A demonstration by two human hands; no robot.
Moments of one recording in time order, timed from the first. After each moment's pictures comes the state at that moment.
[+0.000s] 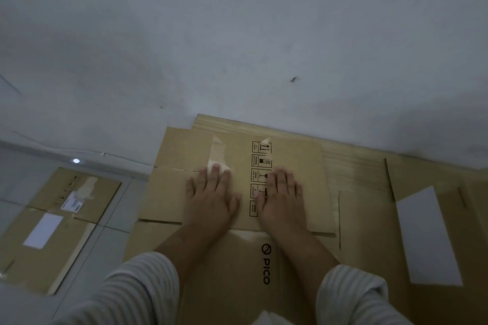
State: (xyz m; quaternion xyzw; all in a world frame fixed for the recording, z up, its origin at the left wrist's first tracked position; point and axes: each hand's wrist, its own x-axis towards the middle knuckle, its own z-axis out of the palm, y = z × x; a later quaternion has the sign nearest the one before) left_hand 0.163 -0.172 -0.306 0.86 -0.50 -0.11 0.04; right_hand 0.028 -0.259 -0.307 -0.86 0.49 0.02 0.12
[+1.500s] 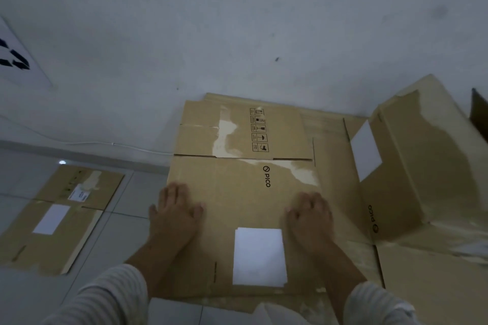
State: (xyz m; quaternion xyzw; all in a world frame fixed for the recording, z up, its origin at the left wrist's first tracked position) left_hand 0.139 0.061 -0.291 0.89 -0.43 -0.14 0.08; right_hand -0.120 -0.075 -0.281 -0.76 0.63 0.01 0.15
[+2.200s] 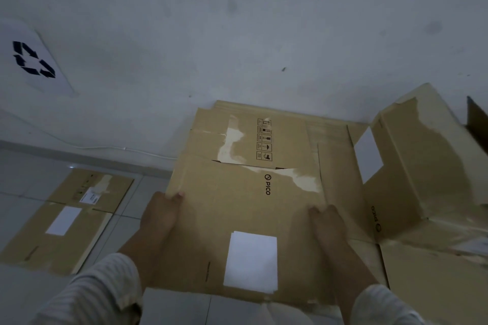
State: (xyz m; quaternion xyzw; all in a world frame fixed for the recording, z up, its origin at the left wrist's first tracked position) left_hand 0.186 0.080 -0.278 0.90 -0.17 -0.27 0.28; right_hand -0.130 -0.073 -0.268 -0.59 0.73 -0.10 0.32
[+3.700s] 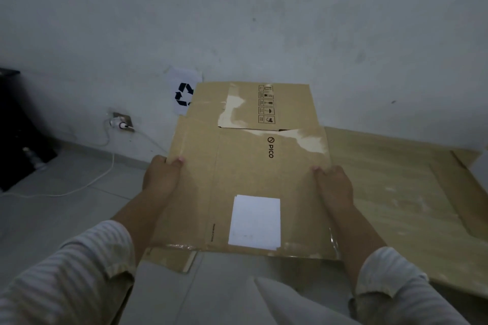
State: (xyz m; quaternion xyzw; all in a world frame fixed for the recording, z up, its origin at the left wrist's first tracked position) left_hand 0.480 0.386 -0.135 0.87 -0.16 -0.12 0.44; right_hand 0.192 0.189 -0.140 -0.67 0.59 -0.28 0.34
